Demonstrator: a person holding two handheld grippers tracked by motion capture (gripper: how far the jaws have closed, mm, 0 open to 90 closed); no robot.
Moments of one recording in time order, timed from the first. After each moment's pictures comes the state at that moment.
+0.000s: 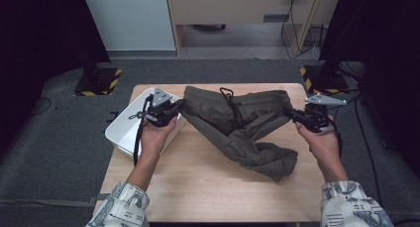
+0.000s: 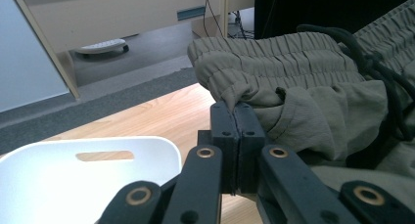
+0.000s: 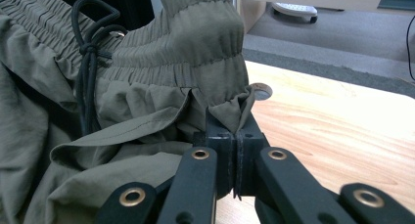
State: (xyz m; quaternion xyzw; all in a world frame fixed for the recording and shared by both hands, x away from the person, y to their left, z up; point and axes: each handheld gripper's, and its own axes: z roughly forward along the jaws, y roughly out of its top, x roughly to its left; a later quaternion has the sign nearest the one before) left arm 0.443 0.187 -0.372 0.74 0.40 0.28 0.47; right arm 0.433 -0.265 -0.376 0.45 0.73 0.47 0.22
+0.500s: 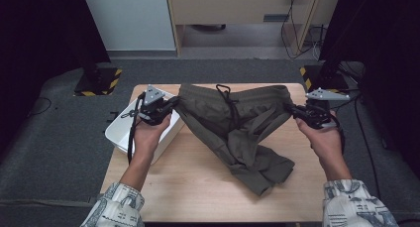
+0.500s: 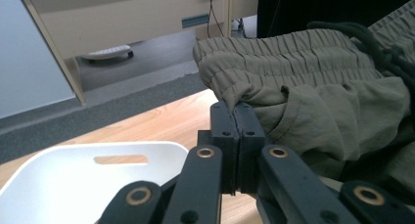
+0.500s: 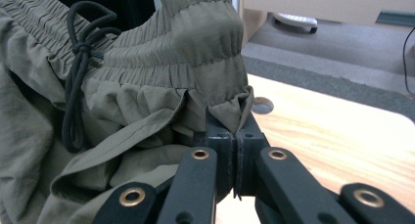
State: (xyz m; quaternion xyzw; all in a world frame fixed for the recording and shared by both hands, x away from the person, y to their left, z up) left arm 0.438 0.199 -0.358 0.73 0.40 0.28 0.48; right arm 0.428 -0.259 -0.352 0.44 0.73 0.47 0.23
